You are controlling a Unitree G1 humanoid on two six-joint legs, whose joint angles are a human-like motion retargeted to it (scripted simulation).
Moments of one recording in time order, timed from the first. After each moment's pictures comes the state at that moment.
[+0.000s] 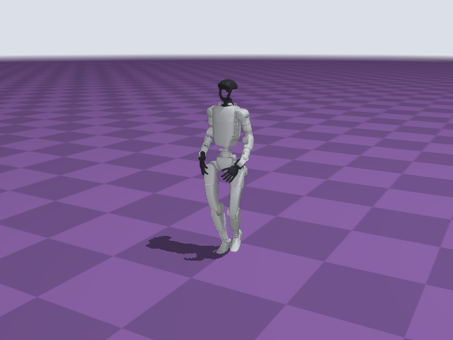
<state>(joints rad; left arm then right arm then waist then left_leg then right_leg) 0.27 0.19 -0.05 0.72 0.48 -0.33 -0.47 0.33 -0.28 0.33 0.62 -0.43 -0.13 0.42 -0.30 0.00 -0.15 -0.35 -0.03 0.20 0.87 0.02 0.10 -0.17 0.10 -0.10 0.32 -0.12 -0.17</state>
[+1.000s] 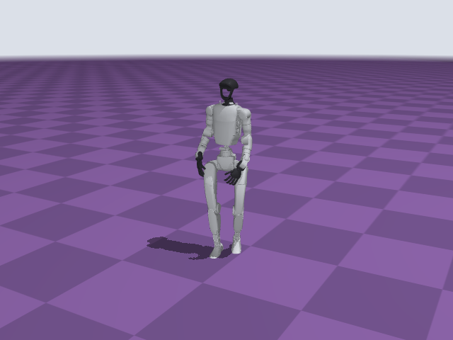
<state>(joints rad) 0.15 0.13 0.07 0.99 0.58 -0.34 -0.34 0.21 -0.26 0.27 0.83 -0.45 -0.20 0.41 -0.36 -0.04 -0.11 -0.31 0.03 0.24 0.71 0.03 0.00 -0.21 0.05 -0.08 0.17 0.05 -0.15</state>
